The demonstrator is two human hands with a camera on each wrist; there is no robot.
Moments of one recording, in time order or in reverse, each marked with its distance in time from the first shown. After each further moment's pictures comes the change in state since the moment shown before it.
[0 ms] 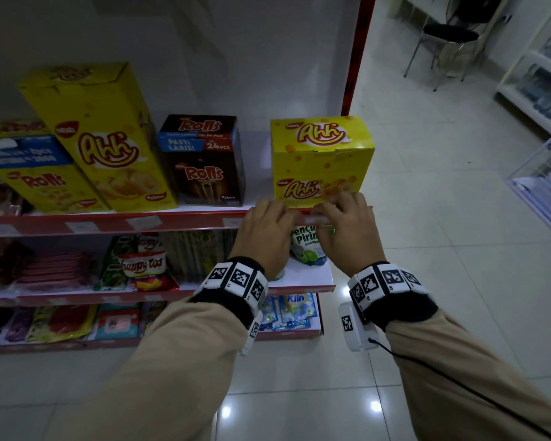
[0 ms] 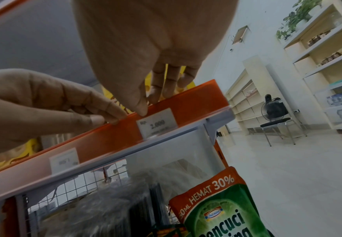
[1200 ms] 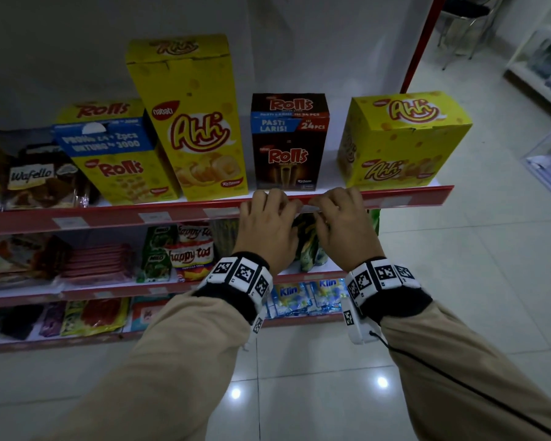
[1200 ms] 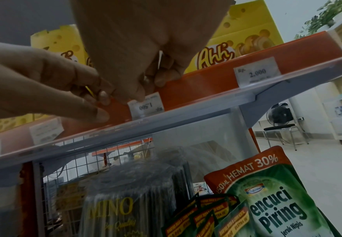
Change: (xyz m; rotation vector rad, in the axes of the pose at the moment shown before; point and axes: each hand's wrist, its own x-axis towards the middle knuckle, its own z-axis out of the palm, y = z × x) left_hand -0.062 -0.118 -0.025 0.116 -0.049 -0.052; right_hand 0.009 -0.130 0.064 -0.060 0.049 -0.101
